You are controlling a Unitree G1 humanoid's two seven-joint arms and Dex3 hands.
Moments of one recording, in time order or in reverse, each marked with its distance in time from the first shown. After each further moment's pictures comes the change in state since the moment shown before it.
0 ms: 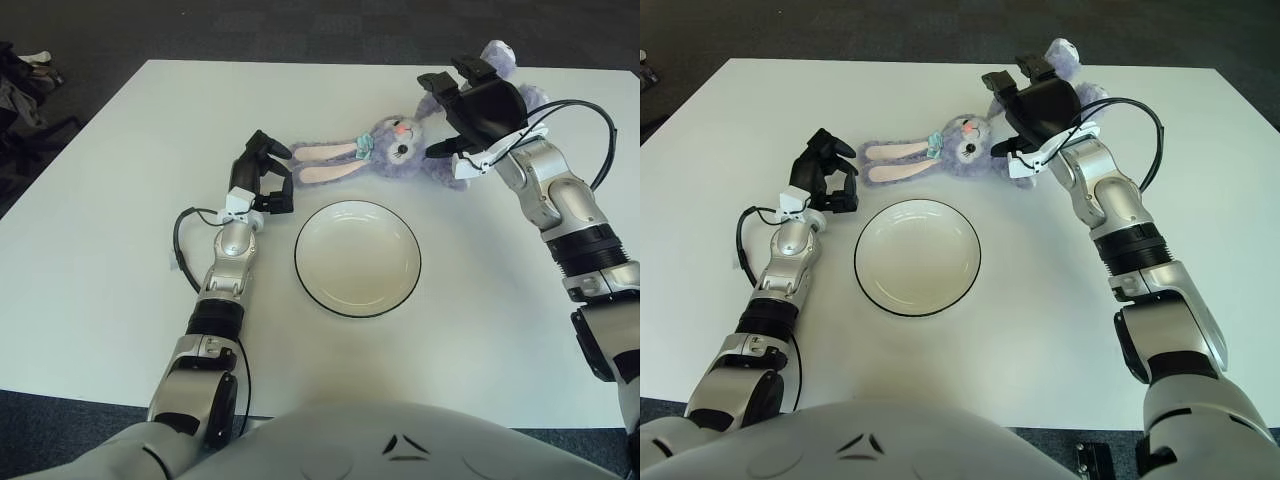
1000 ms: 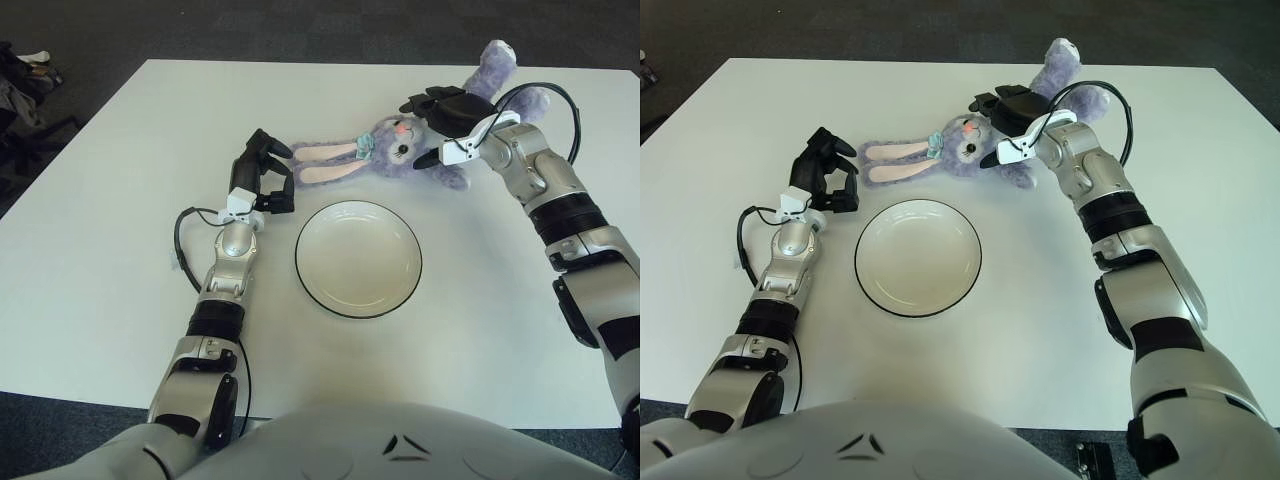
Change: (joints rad) left arm 0.006 -0.001 -0.004 -0.018 0.005 -0.003 0.008; right arm -0.173 0.053 0.063 0.313 0.204 -0.134 0.225
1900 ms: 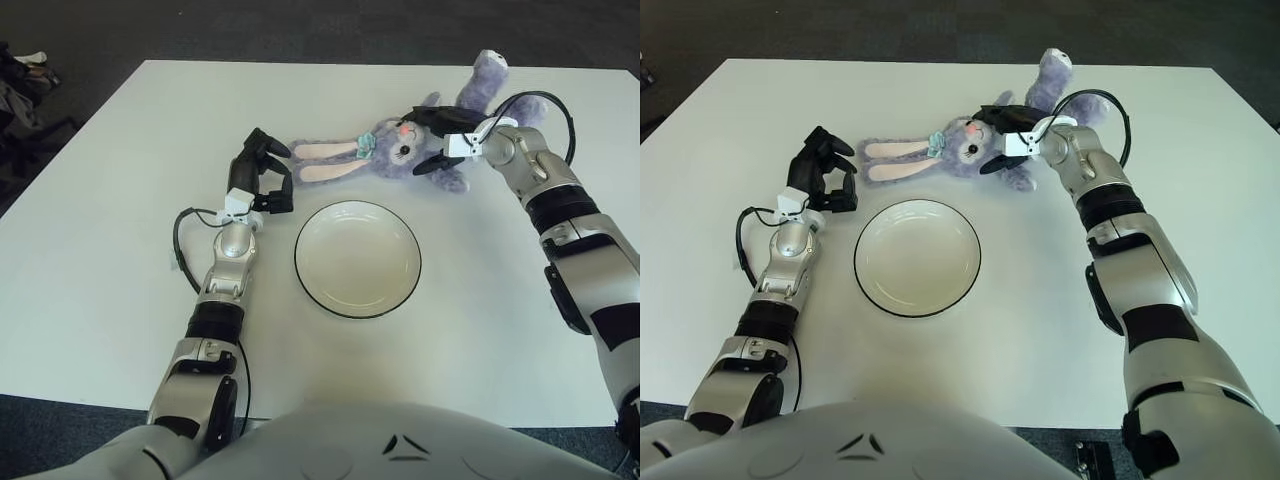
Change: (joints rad) left arm 0.009 0.000 0.001 -0.015 -0.010 -0.014 0.007; right arm -0.068 0.038 0.002 0.227 0.162 -0.058 0.125
